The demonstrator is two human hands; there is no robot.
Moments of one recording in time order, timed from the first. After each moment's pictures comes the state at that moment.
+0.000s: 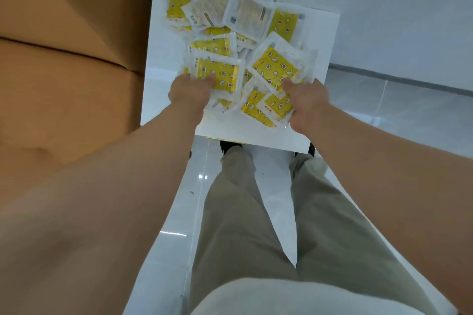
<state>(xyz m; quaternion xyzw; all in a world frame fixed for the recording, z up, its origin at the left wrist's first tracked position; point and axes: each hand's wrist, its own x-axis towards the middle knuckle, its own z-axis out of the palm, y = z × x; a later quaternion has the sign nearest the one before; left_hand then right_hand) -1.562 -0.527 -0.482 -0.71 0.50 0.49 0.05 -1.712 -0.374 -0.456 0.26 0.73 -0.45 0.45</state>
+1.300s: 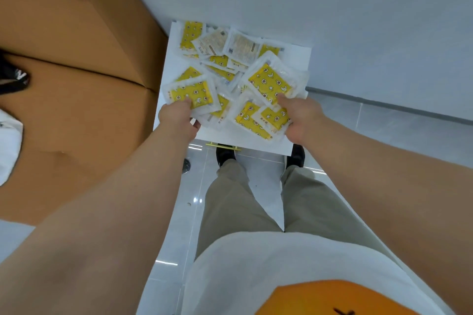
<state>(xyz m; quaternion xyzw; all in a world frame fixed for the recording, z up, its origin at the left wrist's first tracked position) -1.521 -0.512 -0.397 -0.73 0.17 0.65 -0.12 -1.706 -0.346 -0.365 0.26 0.70 -0.47 0.48</state>
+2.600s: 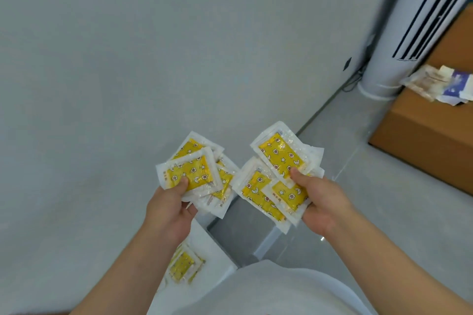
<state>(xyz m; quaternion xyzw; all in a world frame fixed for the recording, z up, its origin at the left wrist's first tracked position) -1.704 -0.303 -0.053 -0.34 0.47 0.81 0.06 -1.678 -0.046 -0.057 0.37 0.40 -0.83 0.10</state>
